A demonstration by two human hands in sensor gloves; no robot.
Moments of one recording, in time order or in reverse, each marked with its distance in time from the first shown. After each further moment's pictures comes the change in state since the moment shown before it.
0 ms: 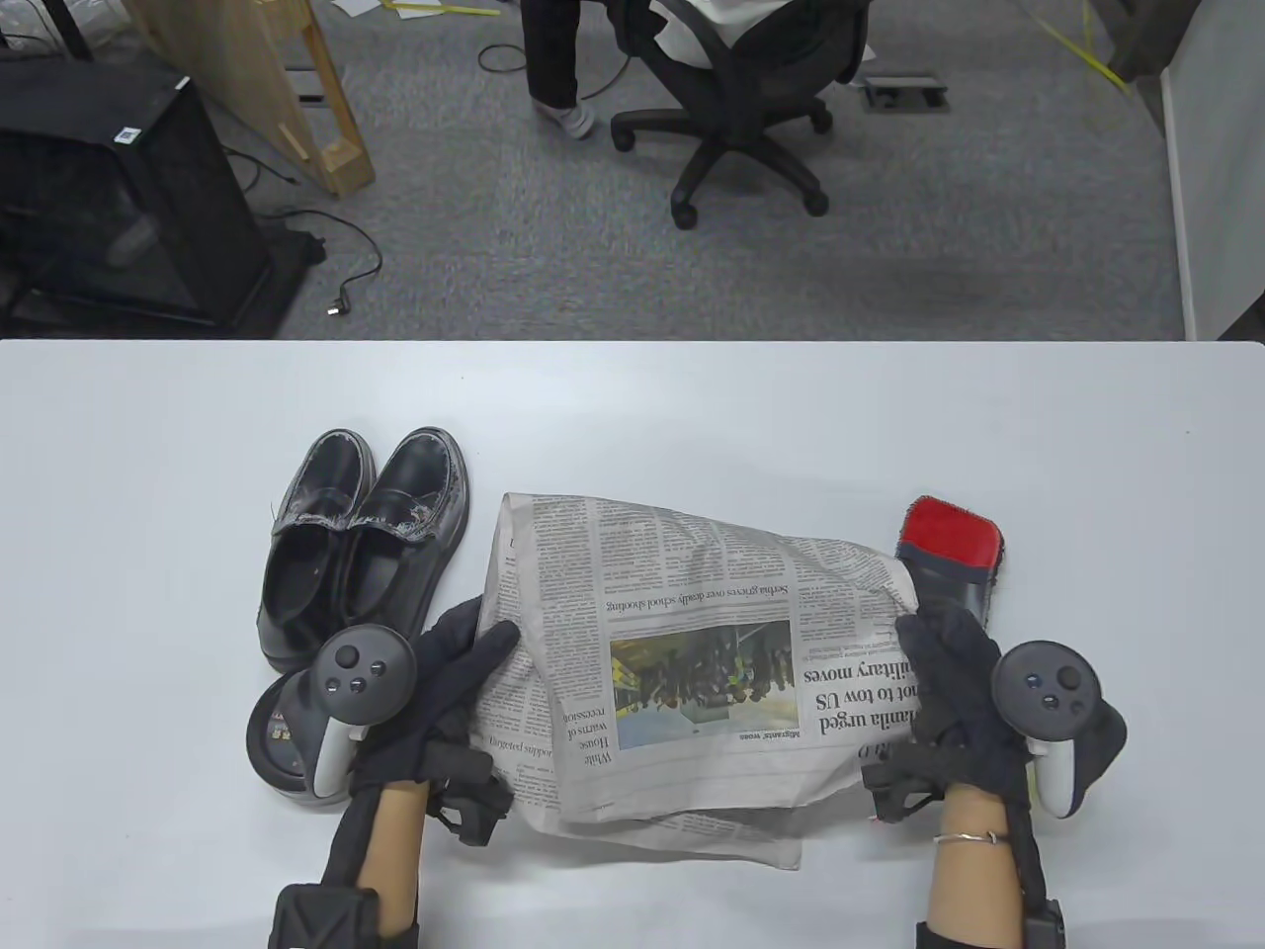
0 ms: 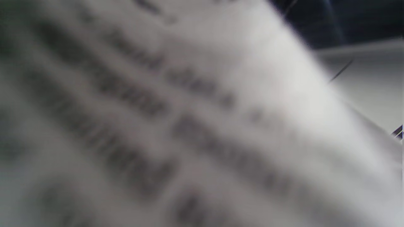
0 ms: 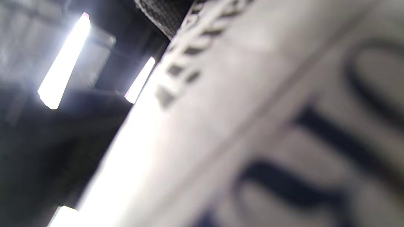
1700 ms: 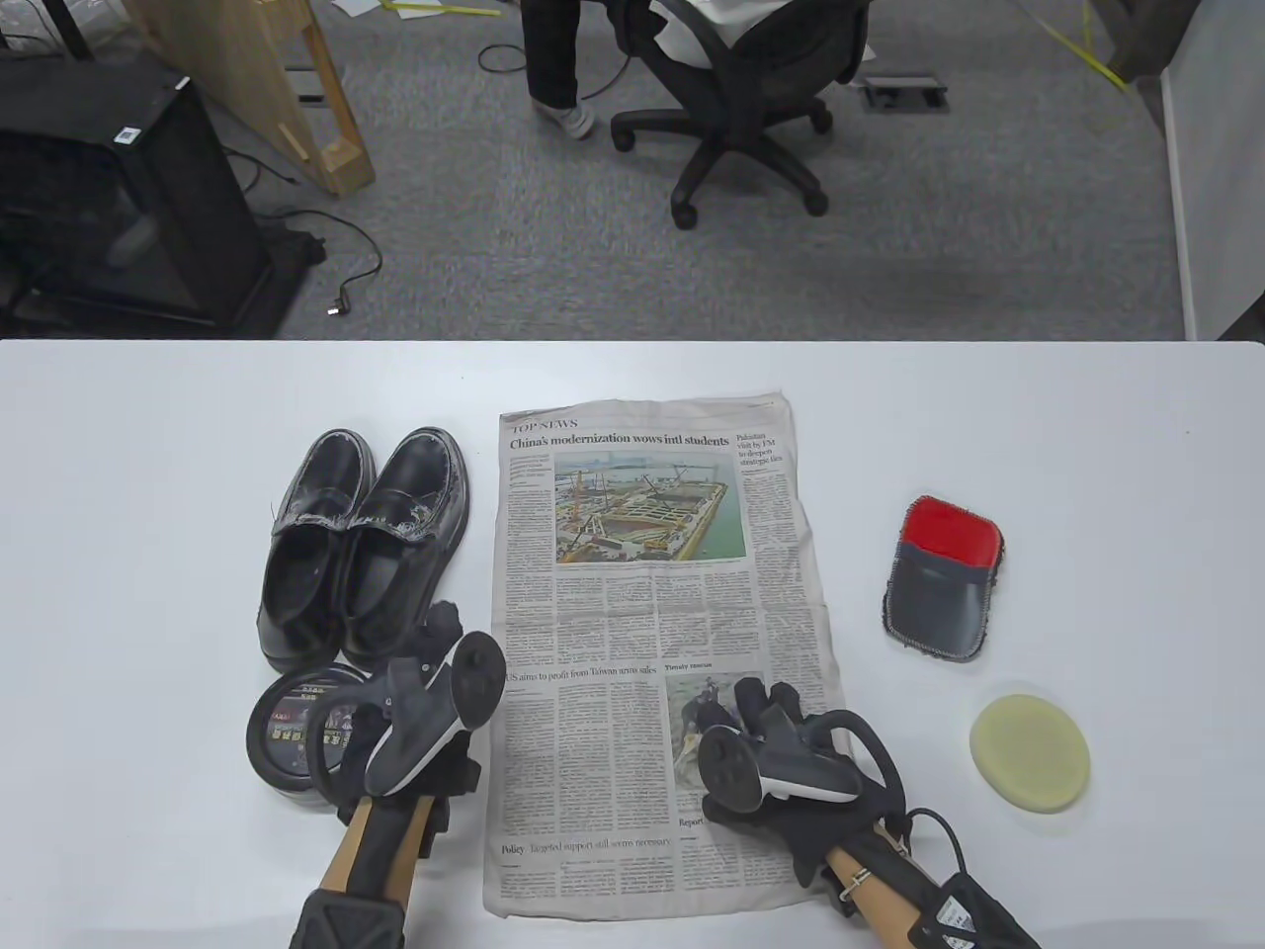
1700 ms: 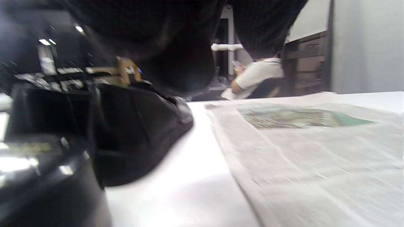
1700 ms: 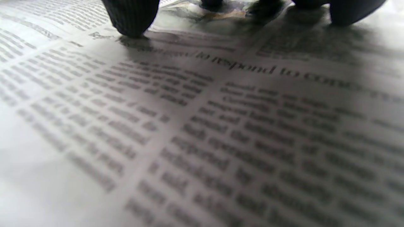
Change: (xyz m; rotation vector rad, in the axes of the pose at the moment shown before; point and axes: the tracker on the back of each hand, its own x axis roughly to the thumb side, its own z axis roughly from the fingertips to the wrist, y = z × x) left_hand 0.031 0.000 -0.007 0.035 0.153 -0.821; right_hand 0.002 0.168 0.067 0.845 -0.379 1.254
